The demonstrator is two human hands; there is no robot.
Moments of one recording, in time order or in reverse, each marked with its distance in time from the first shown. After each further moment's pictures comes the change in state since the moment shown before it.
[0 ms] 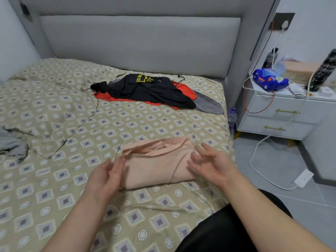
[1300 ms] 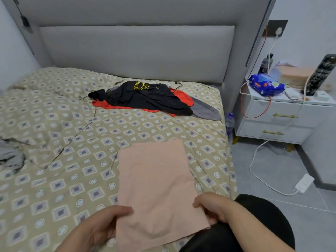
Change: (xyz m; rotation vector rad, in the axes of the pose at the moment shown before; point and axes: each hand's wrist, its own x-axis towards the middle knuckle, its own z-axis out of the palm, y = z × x) left_hand -0.031 -0.048 -0.034 0.640 -0.124 -0.430; right_hand -0.021 0.039 -0.042 -1.060 0.212 0.470
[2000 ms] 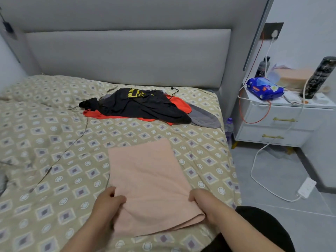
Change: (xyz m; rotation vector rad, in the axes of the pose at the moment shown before) left_hand 0.058 0.075 0.004 0.313 0.486 0.359; right_hand 0.038 -0.054 0.006 0.335 0.126 -0.047
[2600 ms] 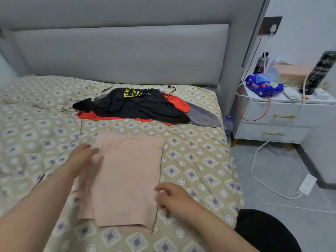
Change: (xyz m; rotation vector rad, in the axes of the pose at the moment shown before) left_hand 0.131 0.107 -0.073 0.167 0.070 0.195; right_hand -0.029 -0.027 0.062 -0.237 -0.228 -0.487
